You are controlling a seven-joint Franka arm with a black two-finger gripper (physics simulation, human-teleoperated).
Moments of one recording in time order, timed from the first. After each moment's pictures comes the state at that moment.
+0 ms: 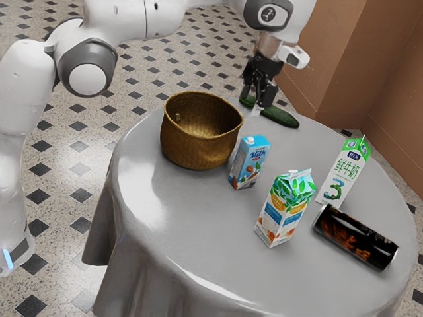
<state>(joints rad) 0.02 0.35 0.04 -1.06 -0.01 1.26 0.05</state>
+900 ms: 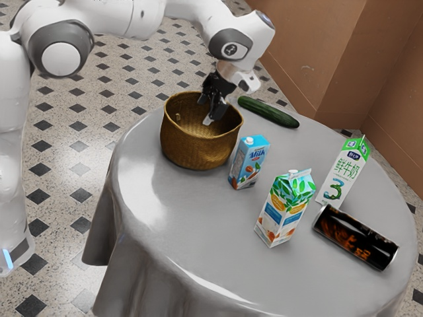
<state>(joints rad) 0.06 0.14 0.13 -1.63 0.18 1.55 0.20</state>
